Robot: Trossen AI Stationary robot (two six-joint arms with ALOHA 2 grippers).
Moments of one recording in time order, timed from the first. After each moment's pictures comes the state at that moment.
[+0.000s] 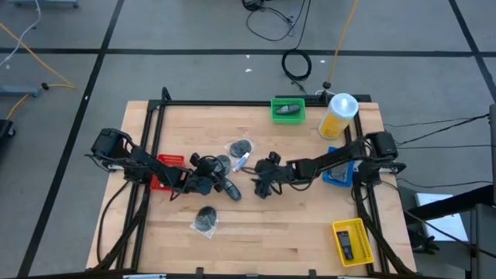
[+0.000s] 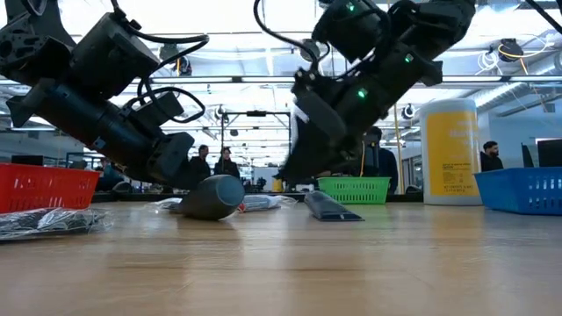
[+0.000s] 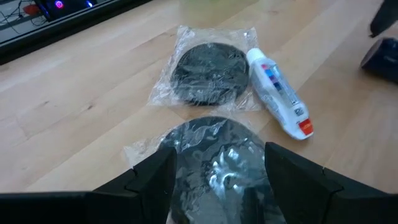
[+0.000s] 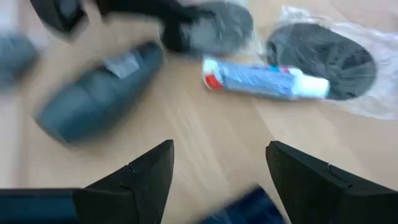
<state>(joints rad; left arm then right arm) -0.25 1.65 0.44 0.42 -0.84 -0.62 0.11 1.82 0.93 0.14 0.31 0.40</state>
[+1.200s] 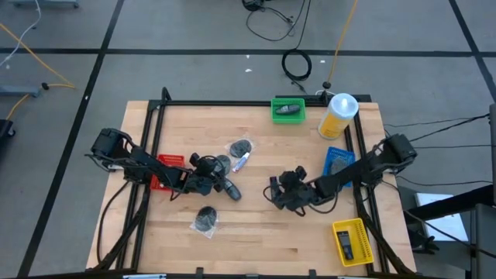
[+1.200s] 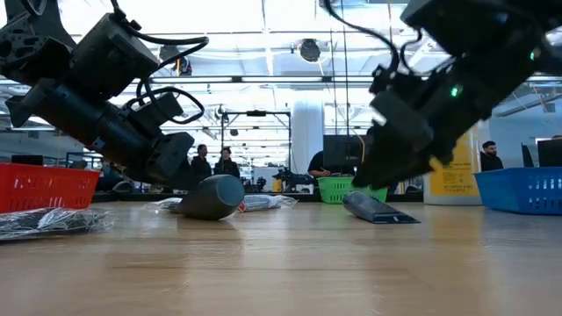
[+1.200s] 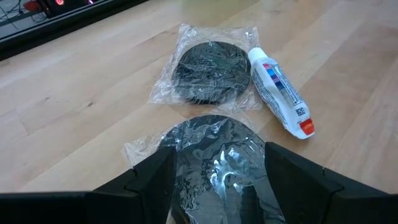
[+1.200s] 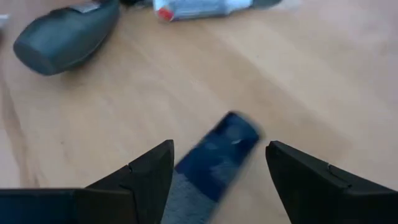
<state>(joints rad) -0.25 1.65 0.44 0.41 -0.84 -0.64 0.37 1.68 0.70 0.05 0.67 0.84</state>
